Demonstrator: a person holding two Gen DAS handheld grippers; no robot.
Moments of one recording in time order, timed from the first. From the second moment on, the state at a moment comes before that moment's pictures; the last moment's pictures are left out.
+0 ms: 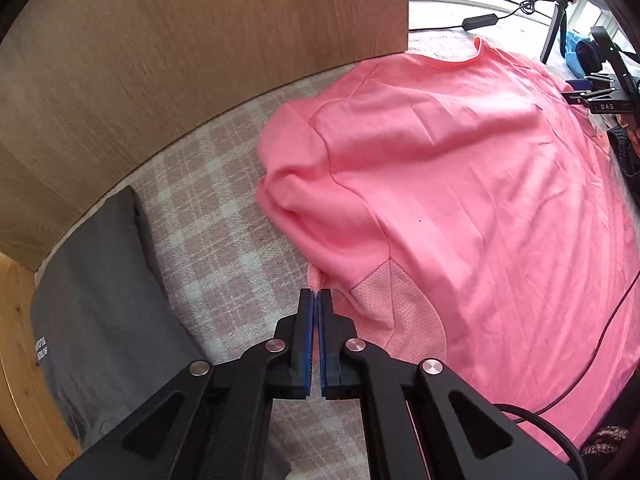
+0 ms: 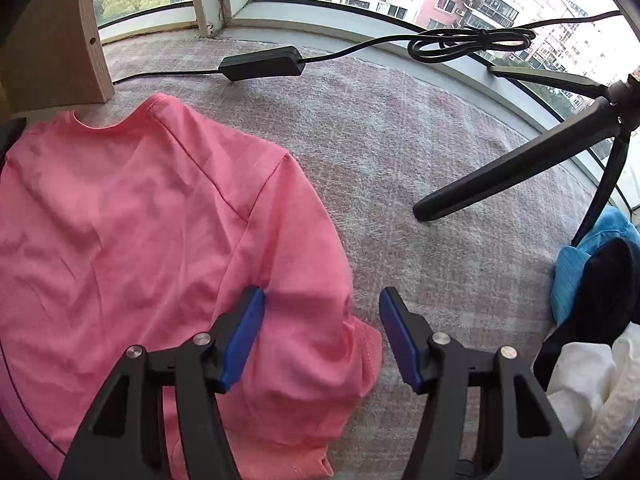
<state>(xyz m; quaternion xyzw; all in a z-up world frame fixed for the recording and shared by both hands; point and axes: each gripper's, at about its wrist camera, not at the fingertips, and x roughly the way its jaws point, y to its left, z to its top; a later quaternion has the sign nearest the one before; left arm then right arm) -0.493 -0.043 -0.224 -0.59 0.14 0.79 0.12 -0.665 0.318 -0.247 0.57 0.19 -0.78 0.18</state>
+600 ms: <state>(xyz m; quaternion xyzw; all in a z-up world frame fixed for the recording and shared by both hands) -0.583 -0.073 -0.220 -0.59 0.06 0.79 0.15 -0.677 0.327 -0.216 0.54 0.16 -0.80 0.20</state>
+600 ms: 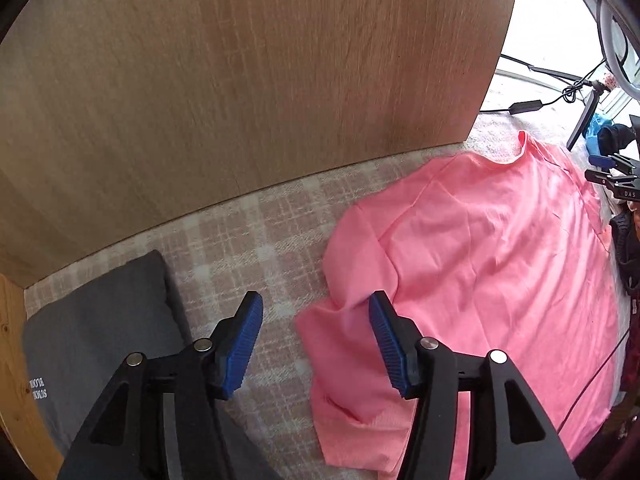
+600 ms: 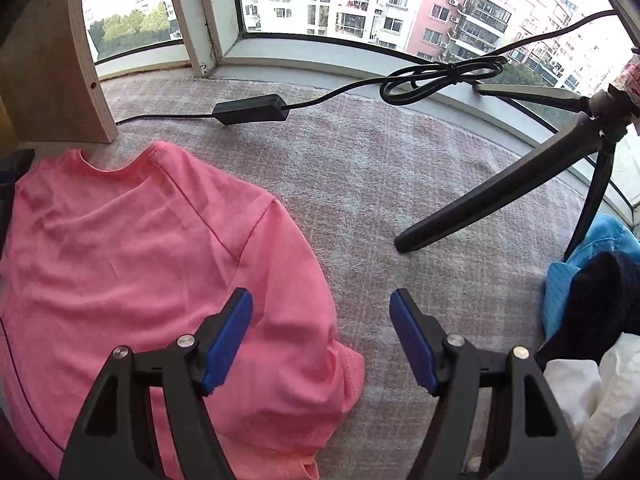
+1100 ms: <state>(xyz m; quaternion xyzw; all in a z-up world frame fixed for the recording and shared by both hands) -0.551 -0.039 -0.176 -0.51 0.17 0.84 0.07 -0.698 0.314 -0.230 0.55 0.18 -0.78 0.22</state>
